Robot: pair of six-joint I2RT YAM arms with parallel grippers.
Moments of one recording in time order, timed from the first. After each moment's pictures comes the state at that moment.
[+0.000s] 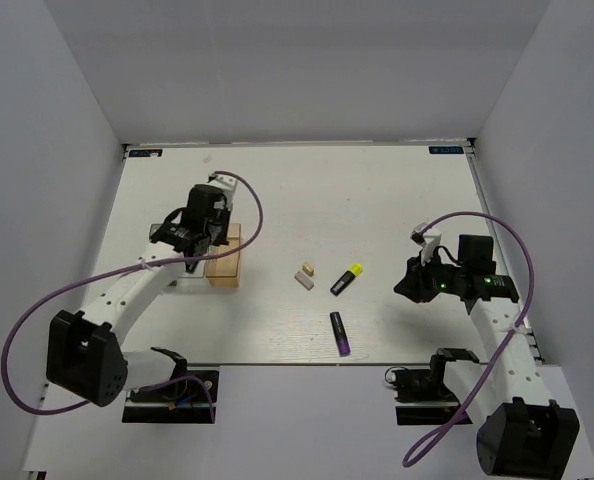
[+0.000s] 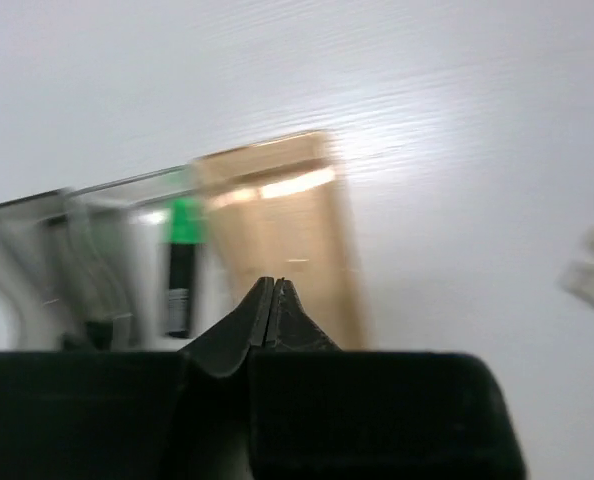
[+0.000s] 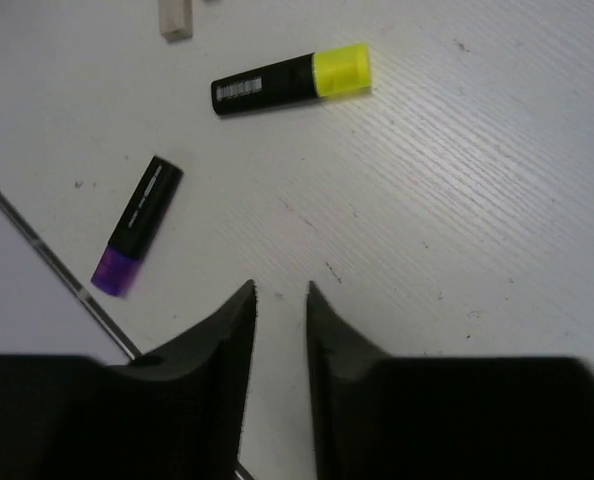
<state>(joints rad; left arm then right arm) -0.35 1.29 0.96 -0.42 -0.26 -0.01 -0.03 0.84 0.62 -0.72 -0.74 -0.42</state>
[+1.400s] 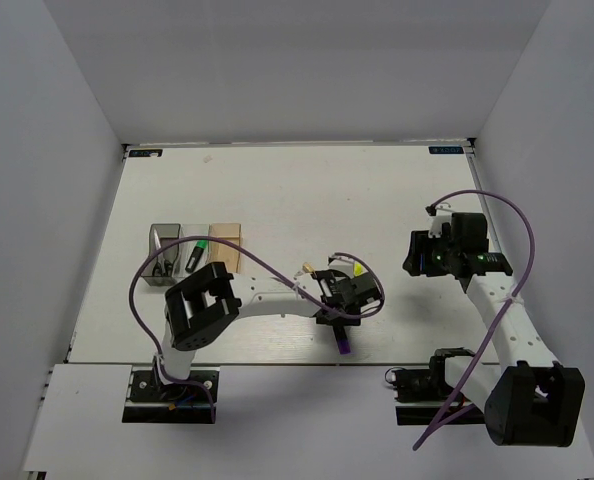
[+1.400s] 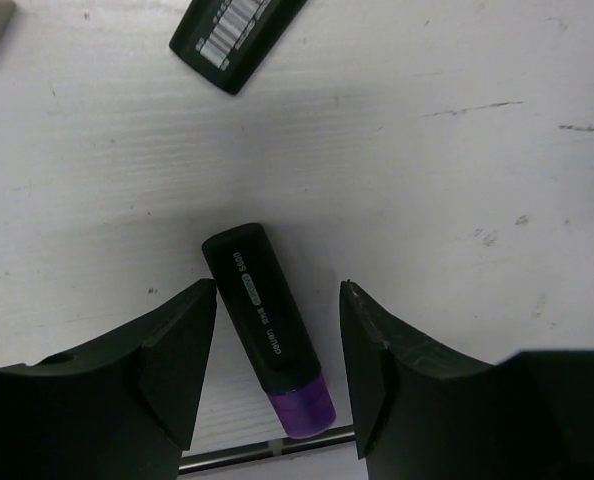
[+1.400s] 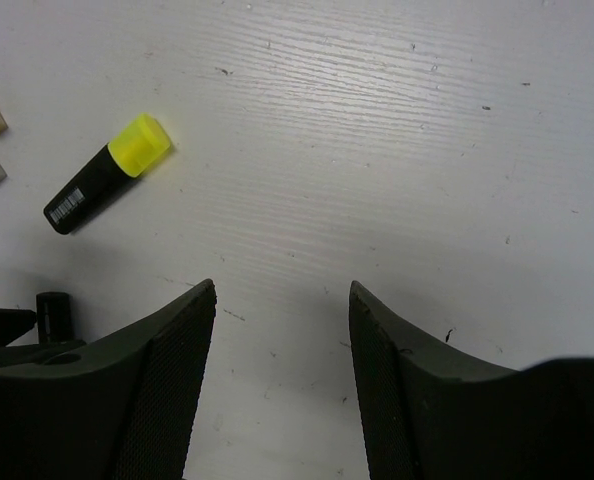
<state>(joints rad) -1.25 1.94 1.36 -0.63 -0.33 -1.10 0.03 1.03 0.73 -0.58 -0.29 -0.03</state>
